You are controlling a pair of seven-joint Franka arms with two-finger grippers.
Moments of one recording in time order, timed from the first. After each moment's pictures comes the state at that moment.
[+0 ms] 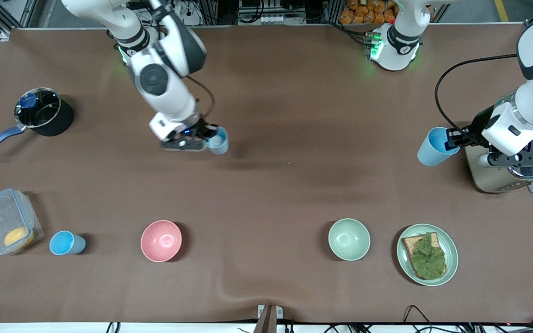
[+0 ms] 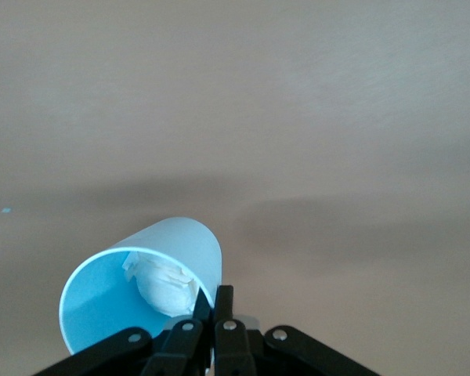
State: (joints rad) left arm 0.01 0.08 -0.10 -1.70 -0.11 1.71 -0.10; right arm 0.60 0.17 0.04 -2.13 0.14 2.32 0.66
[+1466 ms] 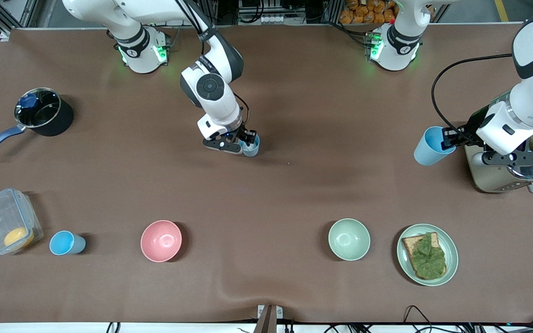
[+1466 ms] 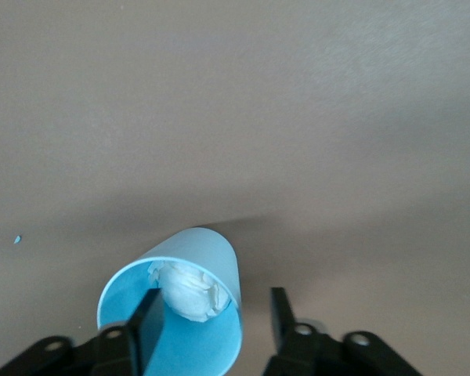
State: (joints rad) left arm 0.00 0.08 -0.10 -1.70 -0.11 1.71 -0.10; right arm 0.72 0.38 0.02 -2.01 0.14 2.41 0.92
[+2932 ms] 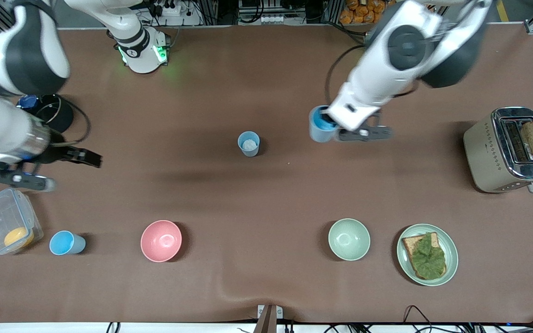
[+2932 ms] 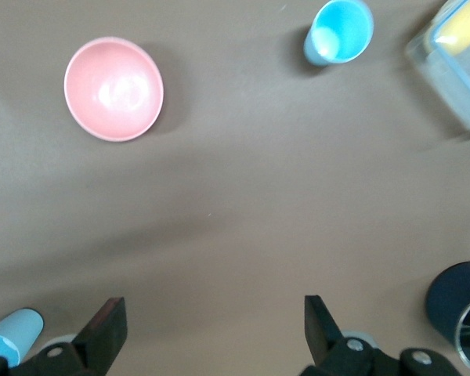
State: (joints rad) left arm -0.21 0.20 -0.45 -1.70 -0.11 1.85 -0.73; right arm 0.08 0.22 0.00 -1.49 0.00 1.62 0.29
